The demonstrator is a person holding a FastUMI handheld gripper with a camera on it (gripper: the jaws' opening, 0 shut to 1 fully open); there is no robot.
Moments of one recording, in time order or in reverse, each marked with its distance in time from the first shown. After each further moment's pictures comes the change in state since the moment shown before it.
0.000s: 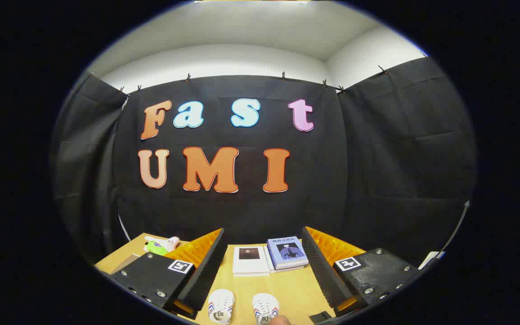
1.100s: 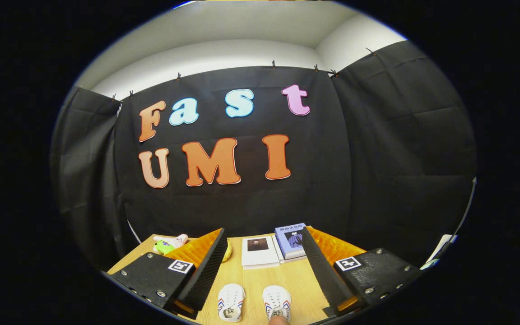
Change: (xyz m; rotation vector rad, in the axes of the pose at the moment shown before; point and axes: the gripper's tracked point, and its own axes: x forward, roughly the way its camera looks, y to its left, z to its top) arm 0.007 -0.025 -0.033 0.091 0.071 0.028
